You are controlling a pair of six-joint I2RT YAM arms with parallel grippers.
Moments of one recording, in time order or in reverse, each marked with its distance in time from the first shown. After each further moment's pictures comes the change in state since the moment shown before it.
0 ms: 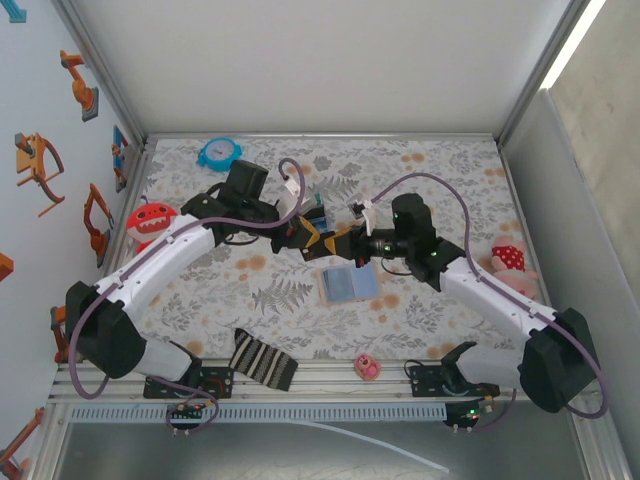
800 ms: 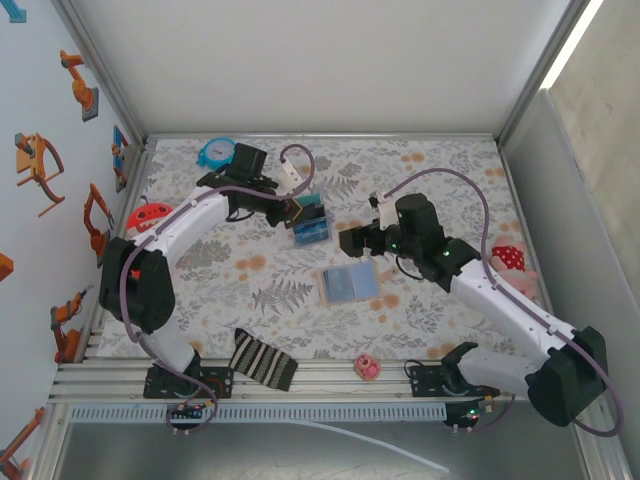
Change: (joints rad) left arm 0.143 0.298 0.151 0.045 -0.267 0.192; right arm 0.004 -0.079 0.083 -0.349 0.575 -0.051
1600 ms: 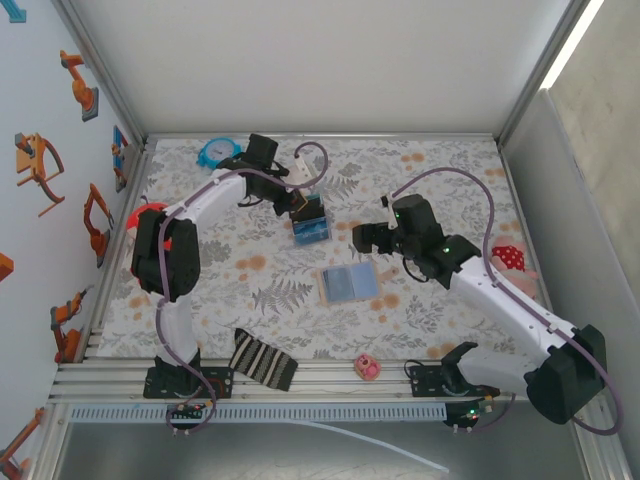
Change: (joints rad) left arm 0.022 0.261 0.210 -0.038 0.010 0.184; right arm 0.000 0.011 0.035 -0.151 0.236 0.076
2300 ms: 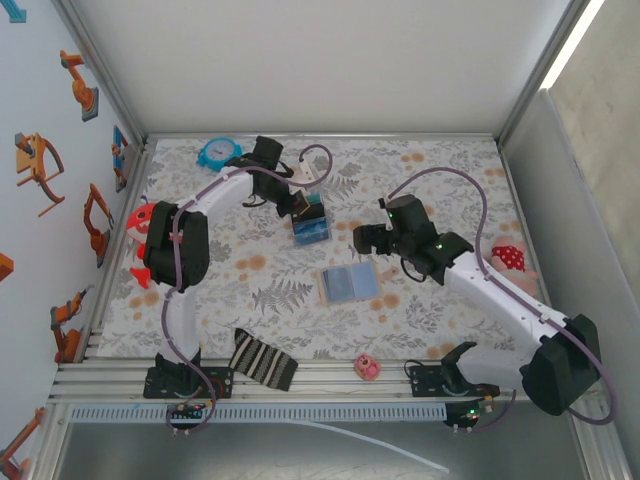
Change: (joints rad) left arm 0.000 0.099 0.070 -0.049 0.016 0.030; right arm 0.010 0.055 0.005 -0.021 0.050 0.006
